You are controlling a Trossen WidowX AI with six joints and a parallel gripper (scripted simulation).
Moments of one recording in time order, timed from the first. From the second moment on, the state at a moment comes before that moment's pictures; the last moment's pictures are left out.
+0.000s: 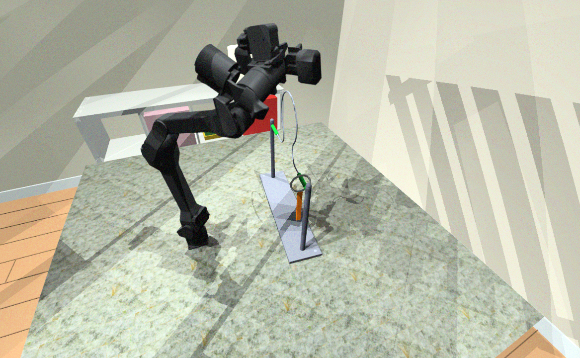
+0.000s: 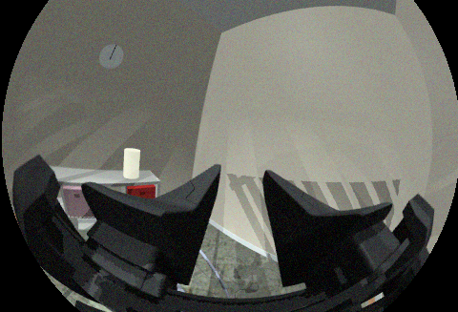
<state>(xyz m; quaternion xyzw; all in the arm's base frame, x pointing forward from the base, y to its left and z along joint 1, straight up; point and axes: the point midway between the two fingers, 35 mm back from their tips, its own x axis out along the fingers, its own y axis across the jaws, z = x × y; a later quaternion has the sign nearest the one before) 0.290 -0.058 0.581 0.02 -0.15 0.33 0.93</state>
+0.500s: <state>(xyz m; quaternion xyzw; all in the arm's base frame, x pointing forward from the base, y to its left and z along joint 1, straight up) 0.304 -0.136 0.464 0.01 -0.11 0.21 0.97</state>
